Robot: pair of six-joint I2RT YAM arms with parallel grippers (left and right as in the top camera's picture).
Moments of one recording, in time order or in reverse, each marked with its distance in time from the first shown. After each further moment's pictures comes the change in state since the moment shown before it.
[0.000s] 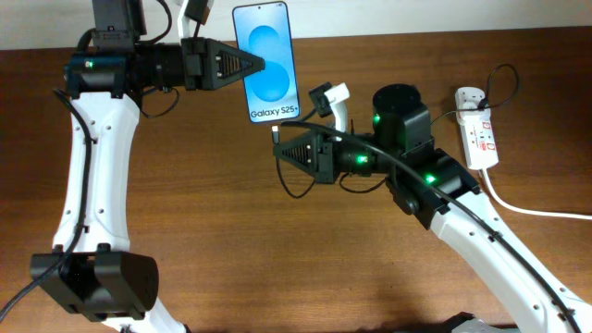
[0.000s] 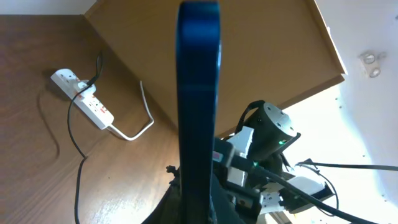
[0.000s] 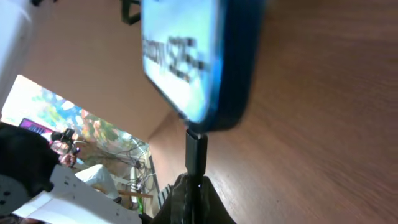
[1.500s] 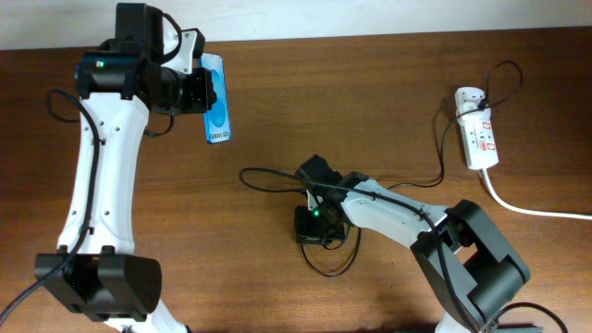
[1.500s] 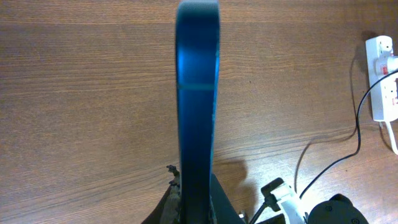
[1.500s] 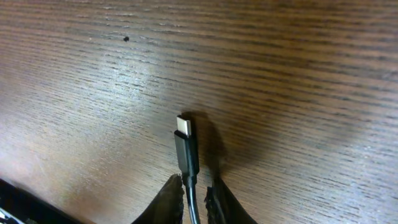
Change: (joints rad) left arm -0.041 -0.004 0.003 -0.318 -1.178 0.081; right arm 0.189 0.484 -0.136 -0.394 0.420 0.188
